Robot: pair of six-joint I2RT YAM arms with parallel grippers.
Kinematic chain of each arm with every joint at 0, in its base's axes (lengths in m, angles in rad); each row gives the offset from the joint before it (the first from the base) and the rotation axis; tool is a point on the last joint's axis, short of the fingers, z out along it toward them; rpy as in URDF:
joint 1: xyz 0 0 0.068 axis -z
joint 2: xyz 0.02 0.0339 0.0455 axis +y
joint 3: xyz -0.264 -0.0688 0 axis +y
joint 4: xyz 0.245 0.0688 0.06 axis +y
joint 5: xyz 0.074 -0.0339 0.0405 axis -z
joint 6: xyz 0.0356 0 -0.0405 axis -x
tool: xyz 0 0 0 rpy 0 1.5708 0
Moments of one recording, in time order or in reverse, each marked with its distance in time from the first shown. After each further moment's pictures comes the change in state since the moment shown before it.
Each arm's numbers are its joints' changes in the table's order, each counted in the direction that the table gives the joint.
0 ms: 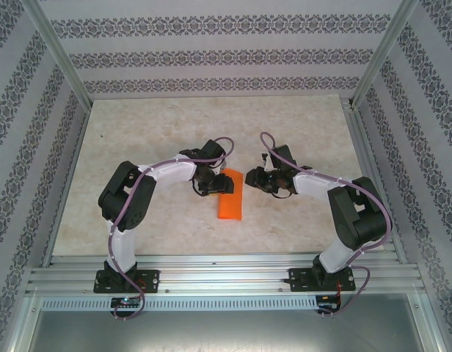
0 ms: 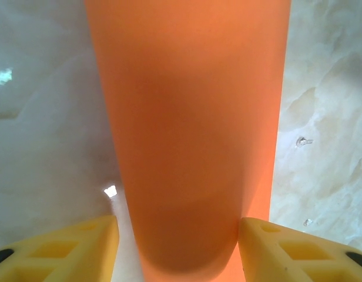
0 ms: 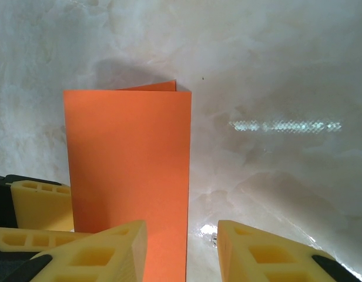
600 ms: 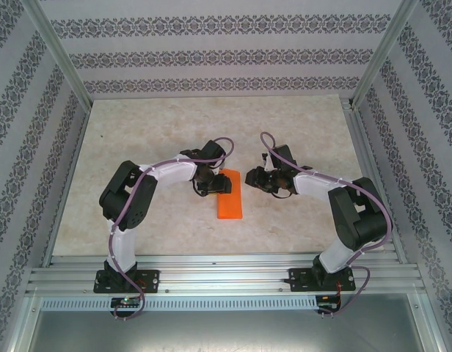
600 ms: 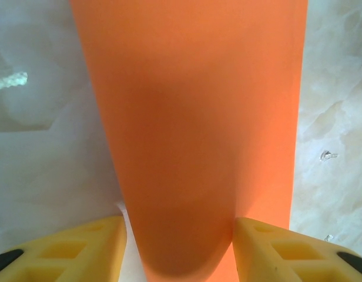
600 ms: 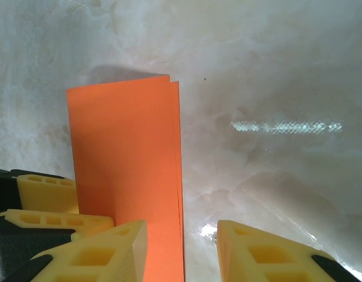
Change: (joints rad) left arm 0.000 0.011 0.000 0.000 -0.047 0.003; right arm 0.000 -0.005 0.001 0.000 0.000 0.000
